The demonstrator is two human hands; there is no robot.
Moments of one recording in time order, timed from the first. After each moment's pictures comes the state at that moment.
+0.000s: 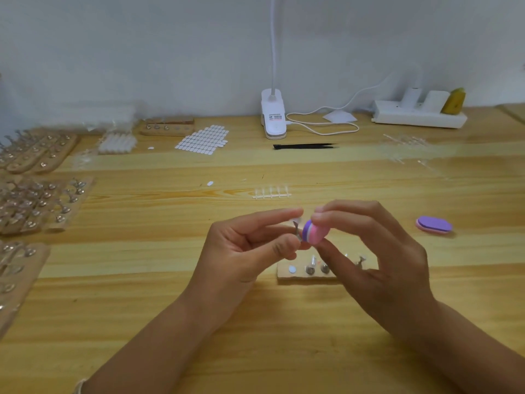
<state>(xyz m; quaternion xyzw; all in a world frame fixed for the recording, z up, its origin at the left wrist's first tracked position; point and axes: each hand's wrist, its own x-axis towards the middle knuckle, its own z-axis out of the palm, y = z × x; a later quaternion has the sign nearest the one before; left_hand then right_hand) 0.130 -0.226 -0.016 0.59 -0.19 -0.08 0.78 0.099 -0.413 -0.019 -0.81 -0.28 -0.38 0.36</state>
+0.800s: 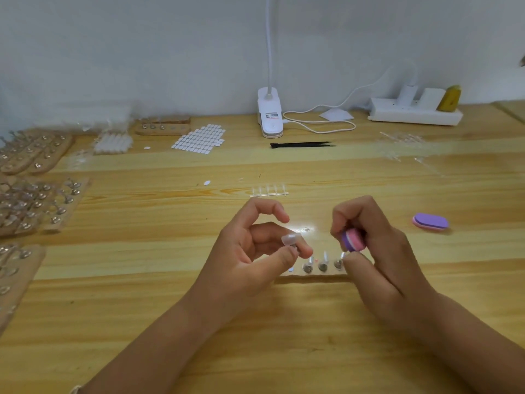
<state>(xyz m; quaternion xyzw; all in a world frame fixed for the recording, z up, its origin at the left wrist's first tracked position) 0.126 -0.224 -0.014 0.63 -0.23 -0.13 0.73 0.091 -0.421 -0.014 -0.82 -0.24 -0.22 0.46</state>
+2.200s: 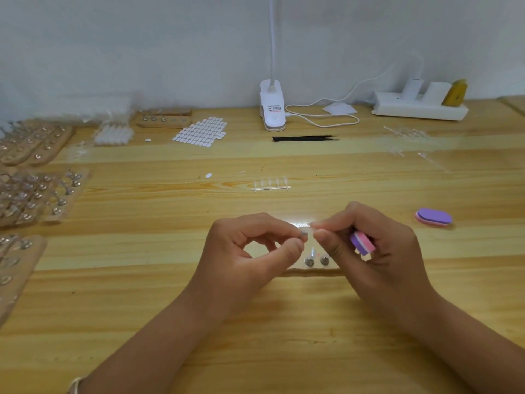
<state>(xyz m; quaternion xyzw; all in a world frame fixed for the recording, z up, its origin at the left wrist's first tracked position) 0.125 -0.224 -0.014 0.73 -0.26 0.03 0.63 0.094 -0.413 -0.021 -0.82 -0.21 -0.27 0.46</state>
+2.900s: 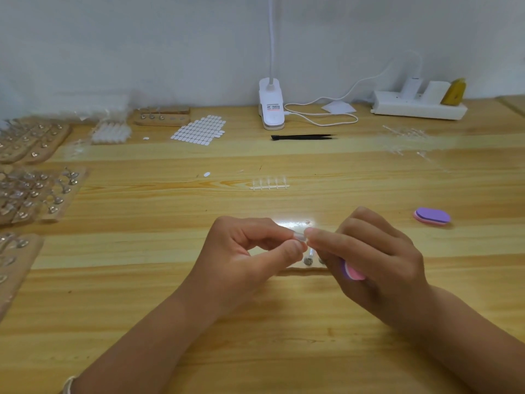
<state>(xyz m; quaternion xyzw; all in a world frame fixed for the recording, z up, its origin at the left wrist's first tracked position) 0.125 -0.221 -0.015 0.70 -0.24 -0.05 0.67 0.101 -0.422 -0.027 -0.82 -0.36 -0.38 0.25</state>
